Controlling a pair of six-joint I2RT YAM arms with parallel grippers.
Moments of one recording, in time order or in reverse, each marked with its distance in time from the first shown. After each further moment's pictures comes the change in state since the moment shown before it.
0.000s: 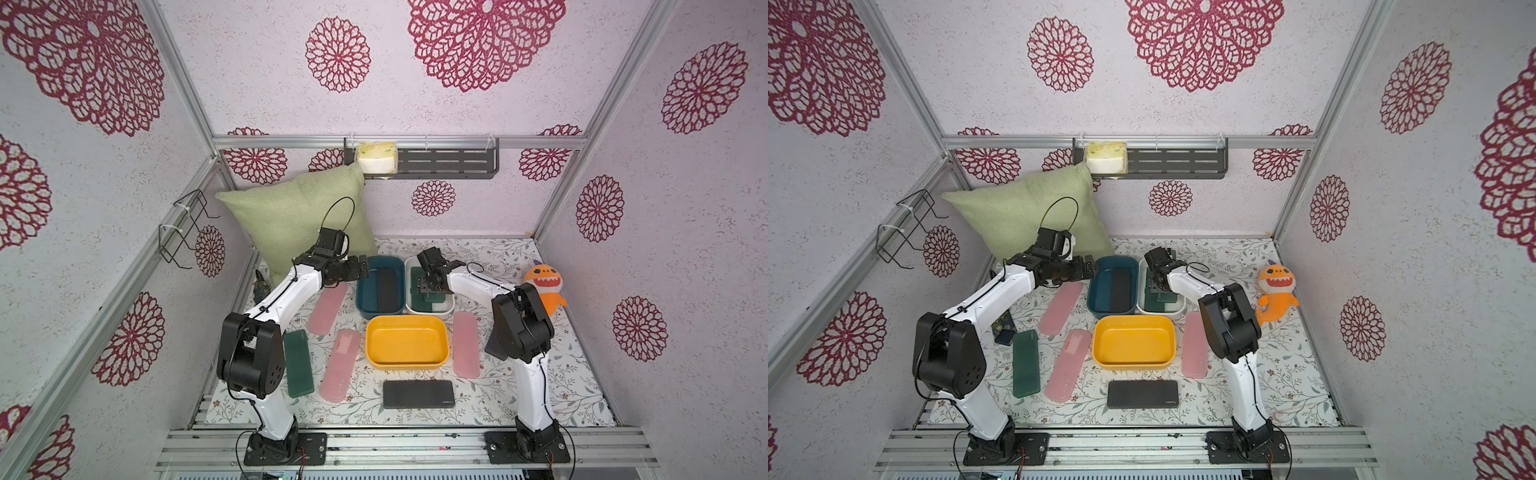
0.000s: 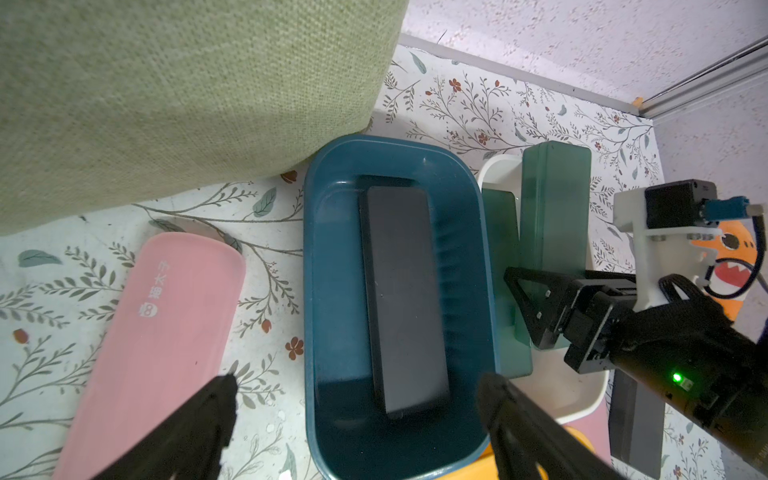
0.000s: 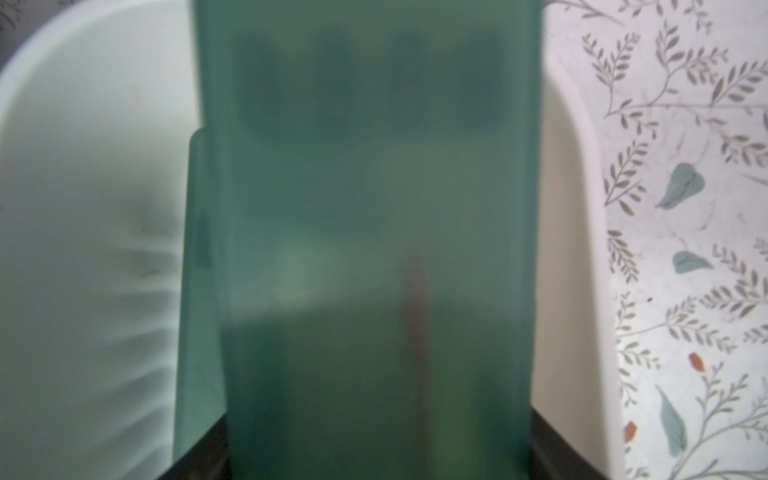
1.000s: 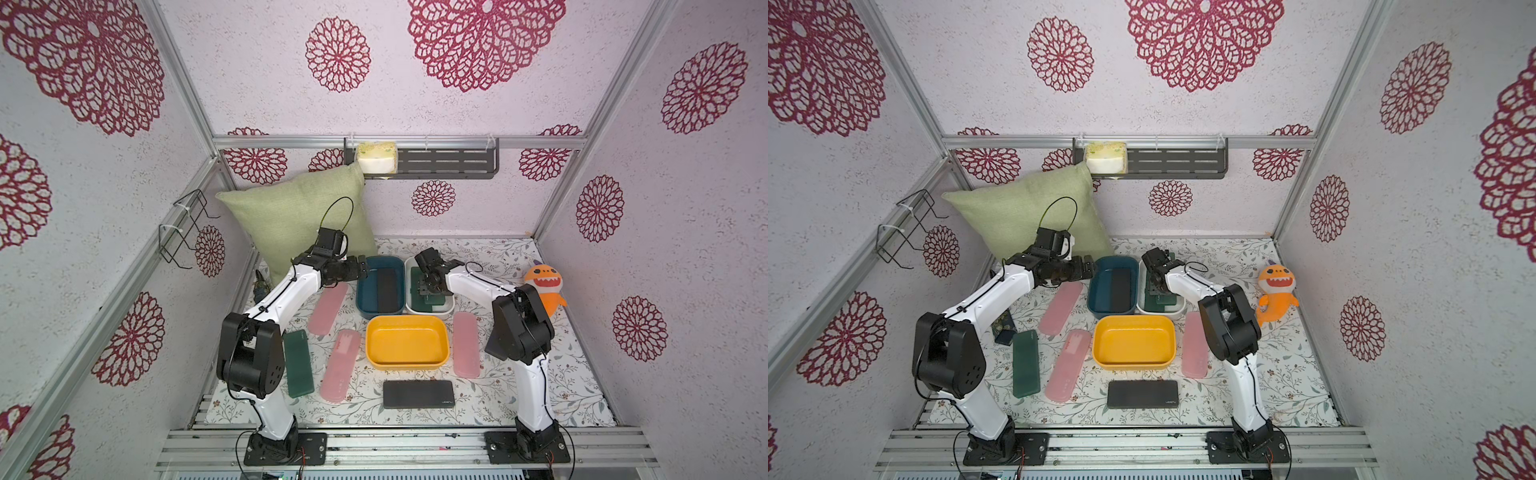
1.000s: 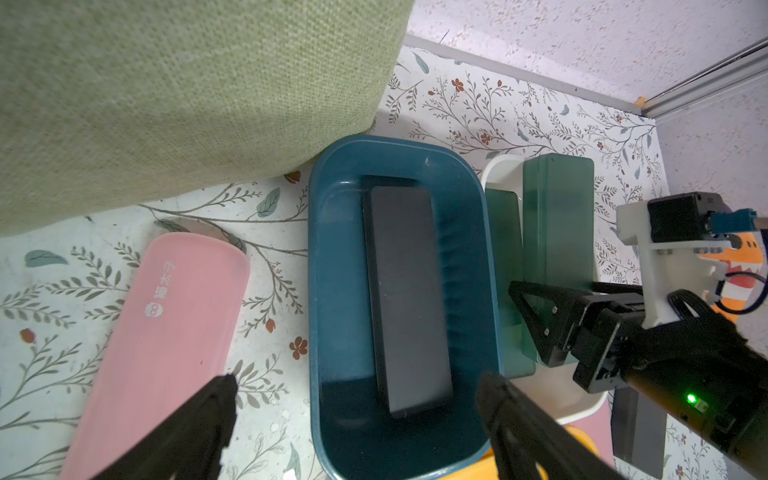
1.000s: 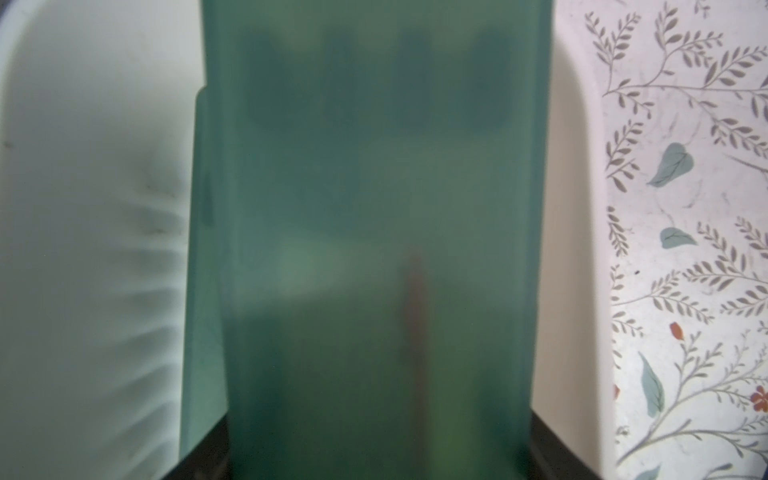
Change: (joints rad) left arm 0.007 0.000 0.000 -0.003 0.004 0.006; right arm 0.019 -0.014 0.005 -0.062 0.010 -0.004
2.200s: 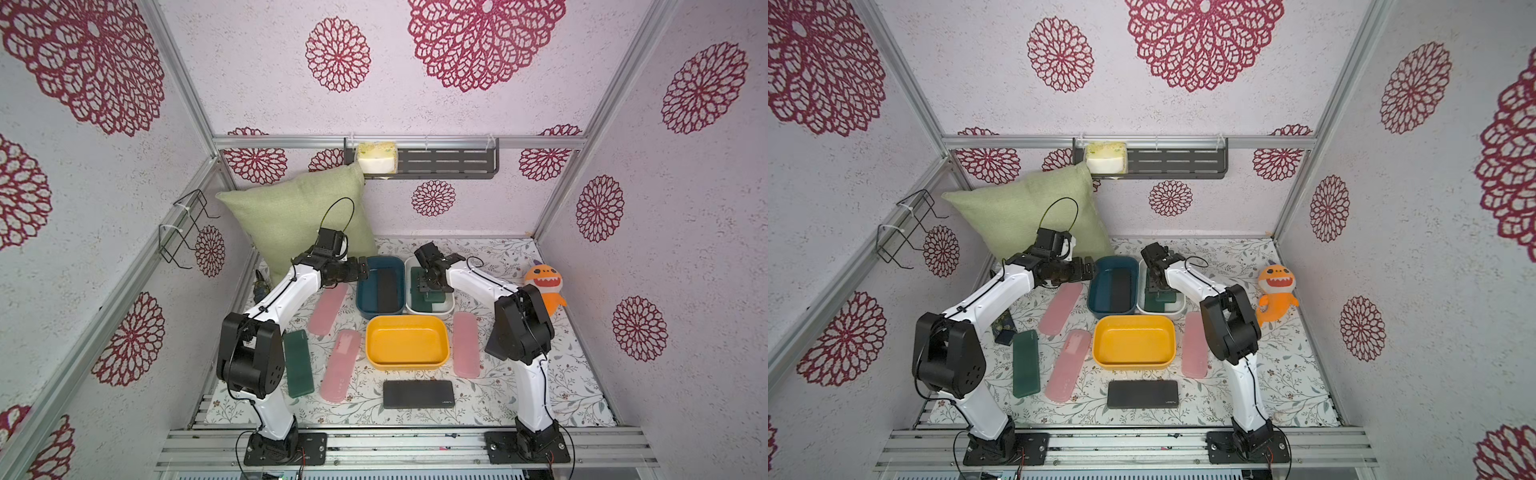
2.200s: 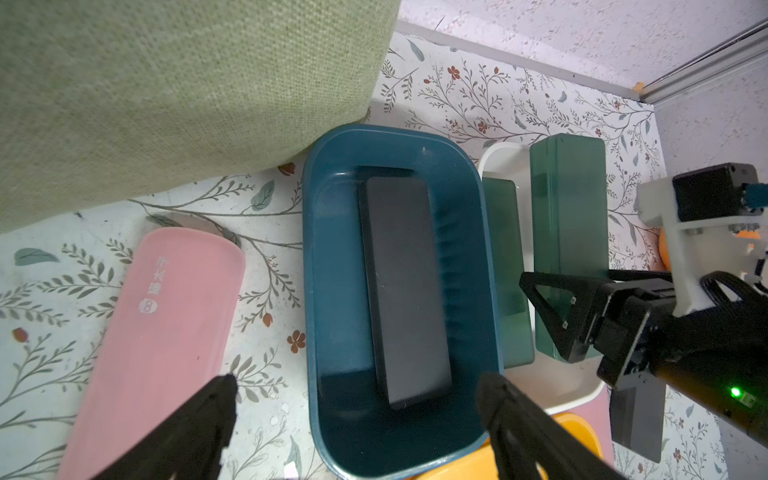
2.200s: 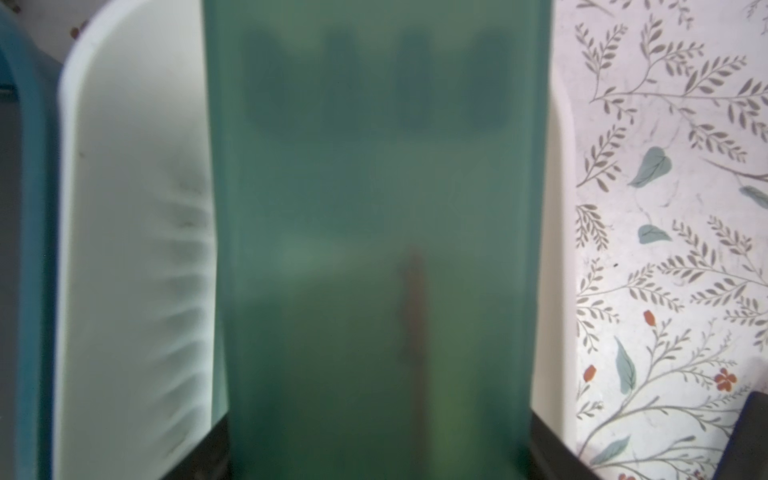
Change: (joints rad) left arm 0.000 0.000 0.000 -0.016 0.018 0.019; right arm 0.002 0.000 0.080 -0.112 -0.019 0.000
